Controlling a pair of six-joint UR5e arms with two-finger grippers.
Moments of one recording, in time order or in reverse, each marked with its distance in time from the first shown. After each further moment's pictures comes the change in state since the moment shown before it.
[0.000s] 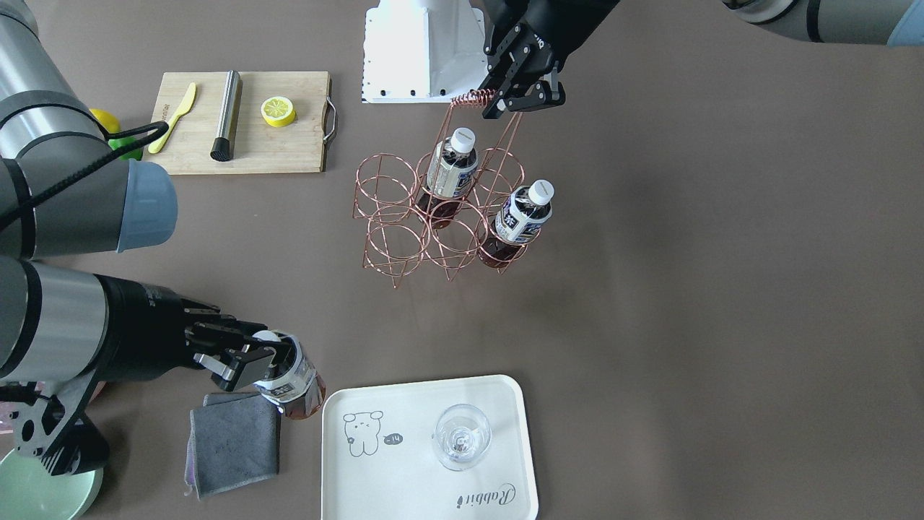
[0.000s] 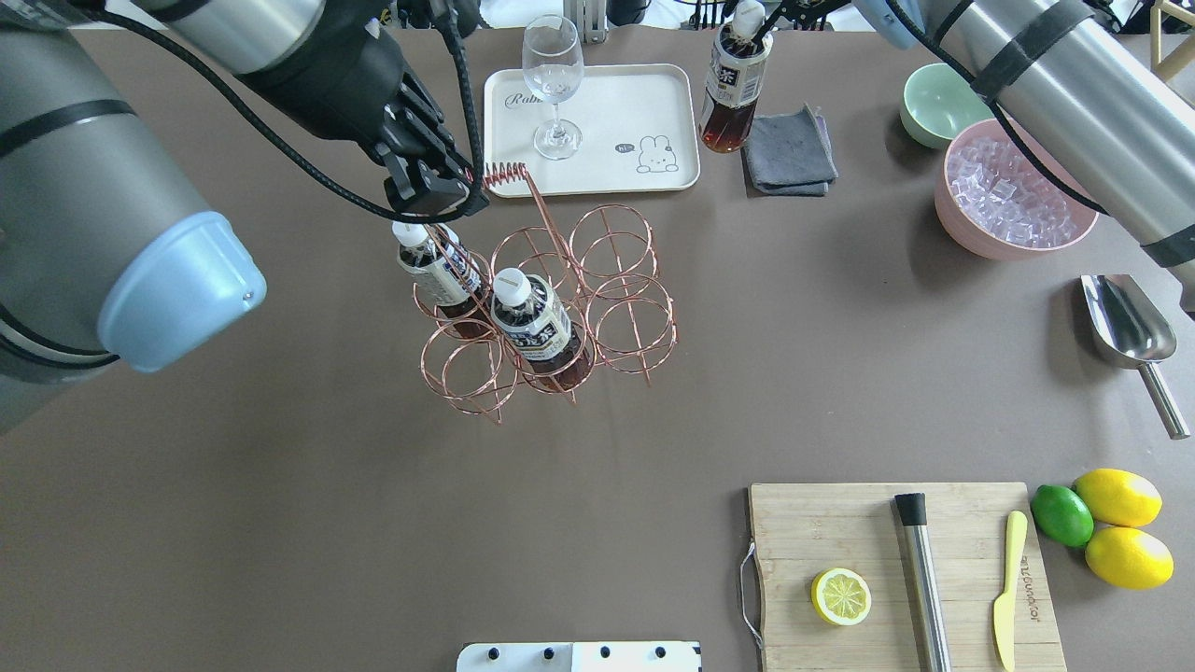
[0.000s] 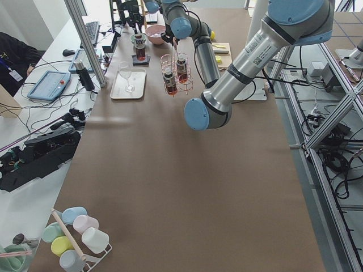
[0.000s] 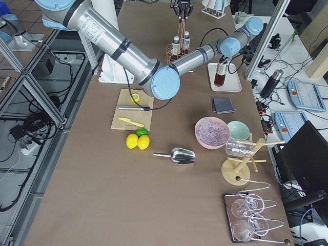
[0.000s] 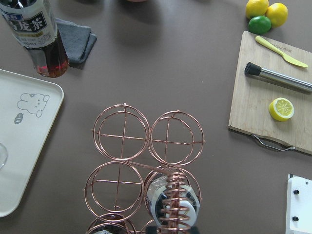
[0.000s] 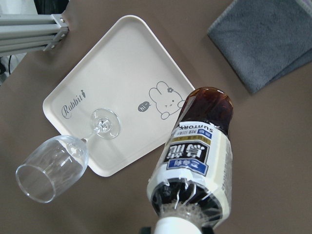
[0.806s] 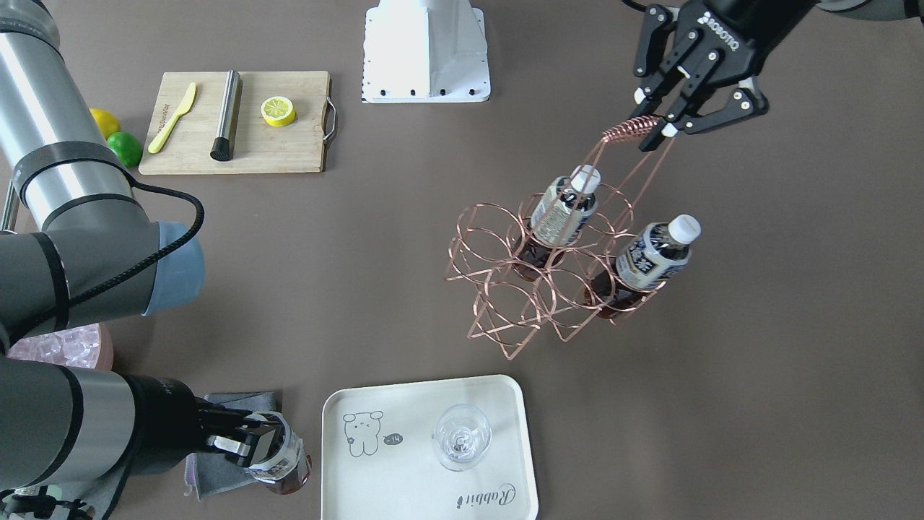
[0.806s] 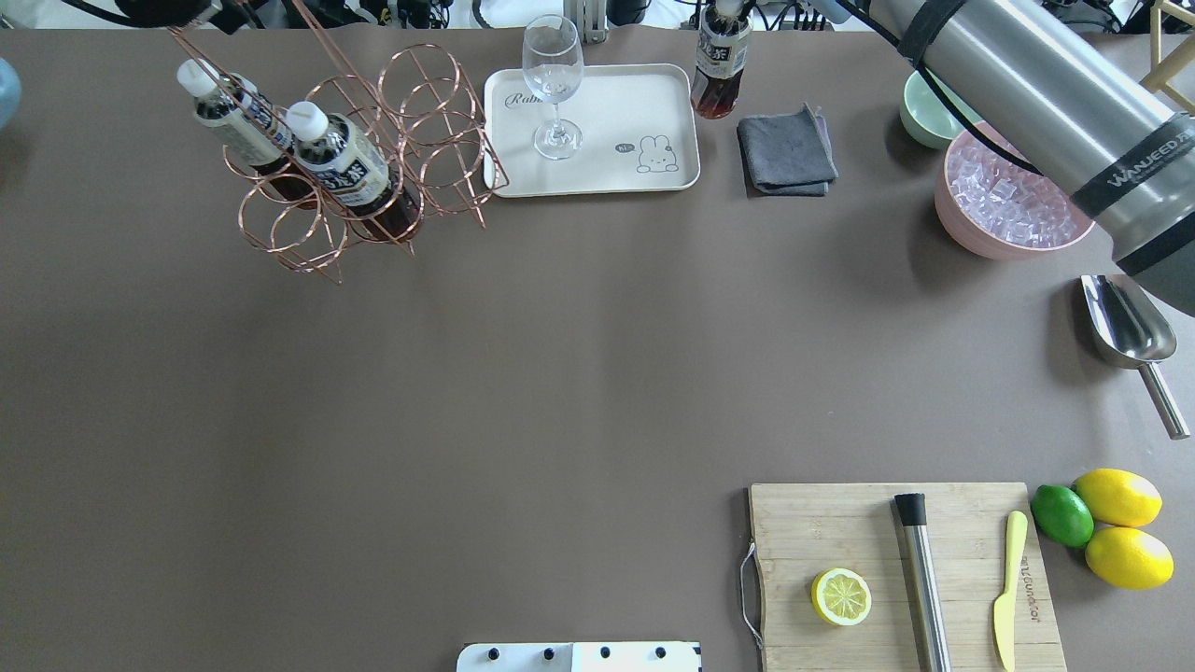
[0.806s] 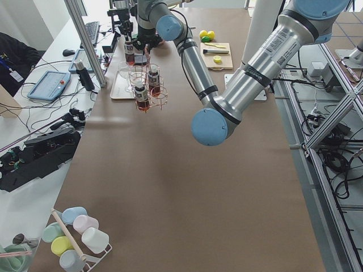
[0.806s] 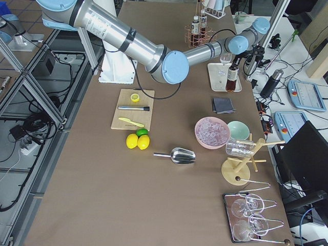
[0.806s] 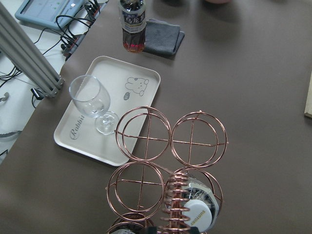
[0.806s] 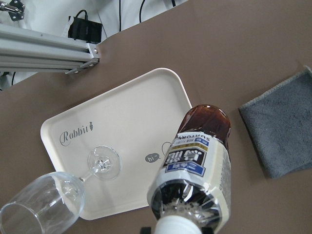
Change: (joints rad) left arm -0.317 0.112 -0.001 0.067 -0.028 0.176; right arm -0.027 0.167 -0.283 0.051 -0.186 -0.313
